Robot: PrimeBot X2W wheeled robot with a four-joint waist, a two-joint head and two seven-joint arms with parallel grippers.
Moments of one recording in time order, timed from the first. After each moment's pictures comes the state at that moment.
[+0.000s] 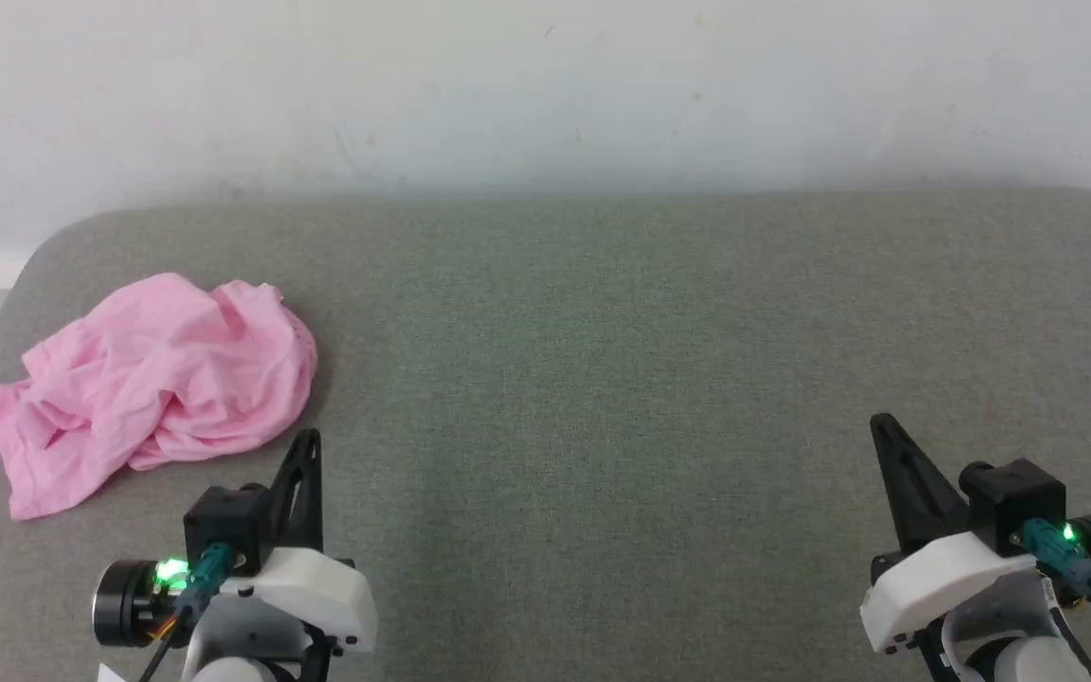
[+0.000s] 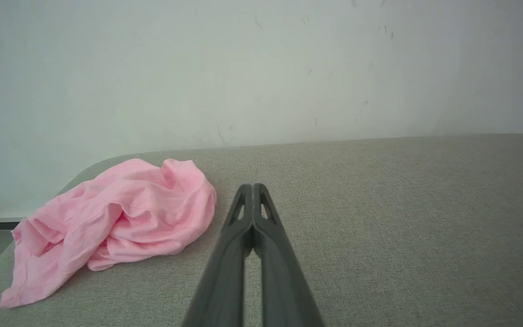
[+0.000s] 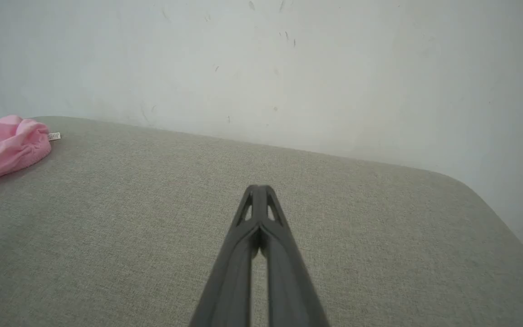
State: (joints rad) left arm 0.00 0.05 0.00 0.01 0.00 0.00 0.00; right arm 0.01 -0.05 0.00 0.01 0.01 0.13 0.00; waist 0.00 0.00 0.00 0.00
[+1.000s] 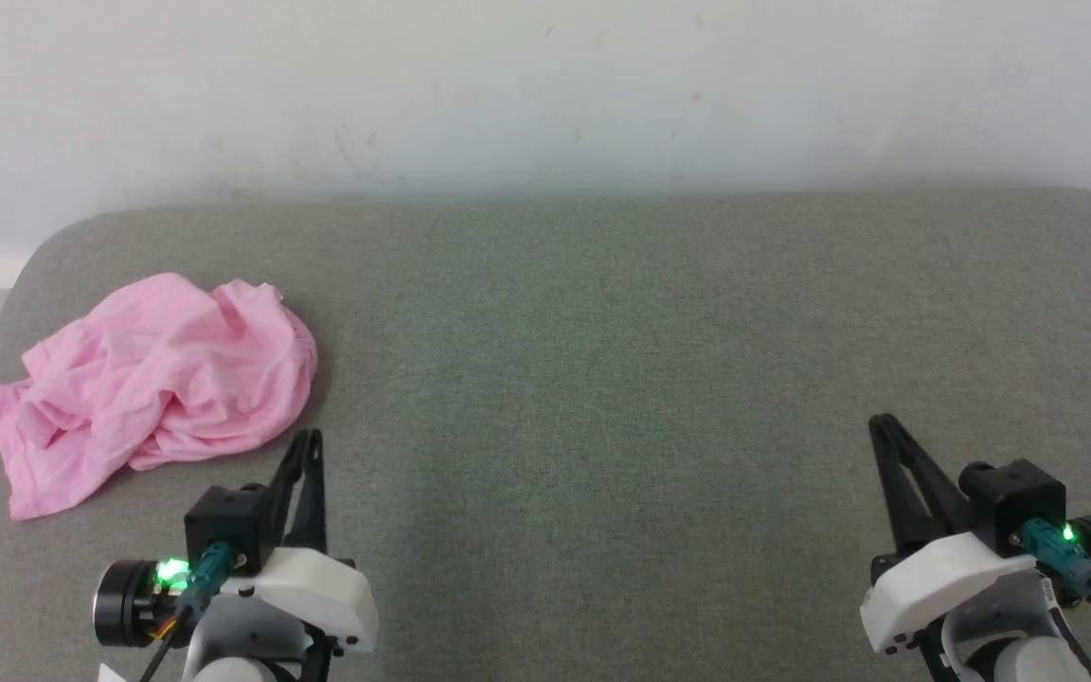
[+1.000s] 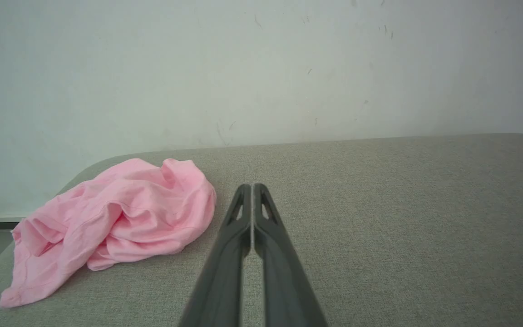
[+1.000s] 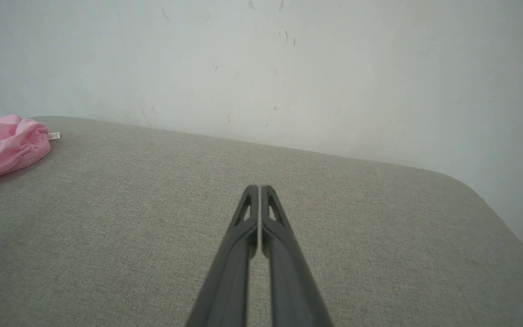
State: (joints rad) left arm -0.01 0.05 0.00 0.01 0.00 0.00 0.00; right arm 0.01 -0.05 0.00 0.01 0.01 0.13 0.00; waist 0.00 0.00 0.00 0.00
